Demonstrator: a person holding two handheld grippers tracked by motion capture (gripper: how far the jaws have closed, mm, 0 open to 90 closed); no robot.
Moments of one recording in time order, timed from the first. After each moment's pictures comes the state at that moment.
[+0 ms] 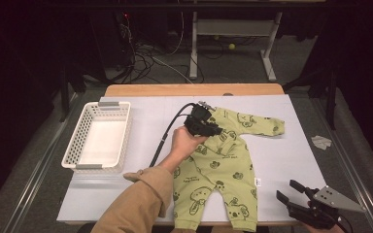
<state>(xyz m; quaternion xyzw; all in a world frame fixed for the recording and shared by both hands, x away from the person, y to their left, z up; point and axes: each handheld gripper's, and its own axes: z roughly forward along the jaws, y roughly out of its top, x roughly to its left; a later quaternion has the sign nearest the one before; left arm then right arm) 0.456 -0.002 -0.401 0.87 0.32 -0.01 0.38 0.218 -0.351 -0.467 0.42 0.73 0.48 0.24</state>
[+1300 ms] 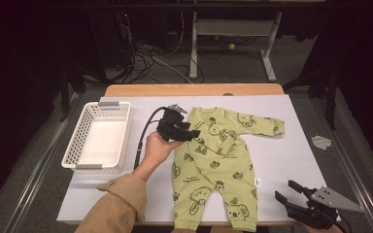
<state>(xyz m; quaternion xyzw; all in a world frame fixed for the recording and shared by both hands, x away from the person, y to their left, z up) 0.424 0.070 -0.393 0.85 0.36 0.03 0.40 0.219 -0.347 -0.467 0.41 0.74 0.47 0.24</state>
